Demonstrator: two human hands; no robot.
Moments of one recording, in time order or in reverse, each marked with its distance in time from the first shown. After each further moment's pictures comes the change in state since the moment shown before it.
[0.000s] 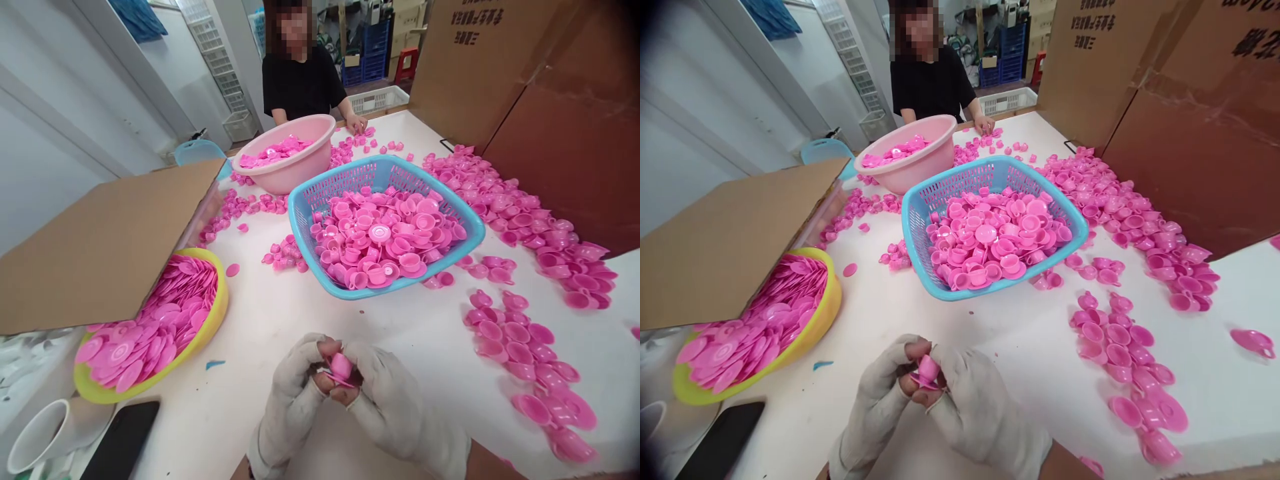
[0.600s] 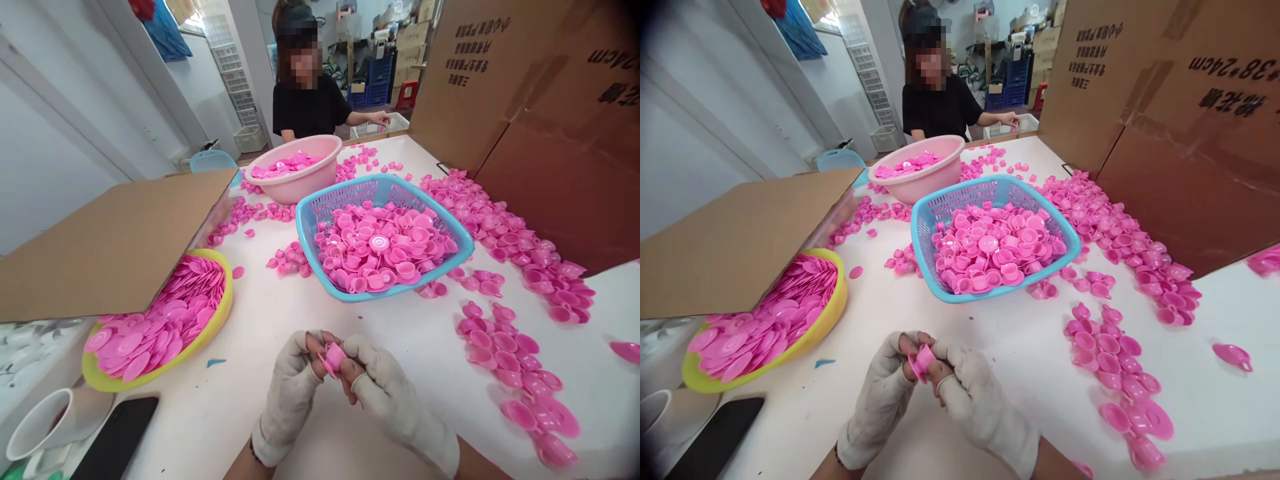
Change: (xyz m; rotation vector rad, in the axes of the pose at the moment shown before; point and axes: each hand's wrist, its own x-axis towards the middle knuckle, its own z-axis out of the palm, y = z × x) left_hand 0.002 -0.014 0.006 -0.590 0.076 -0.157; right_hand 0.005 -0.007 -0.001 0.426 -0.056 0.192
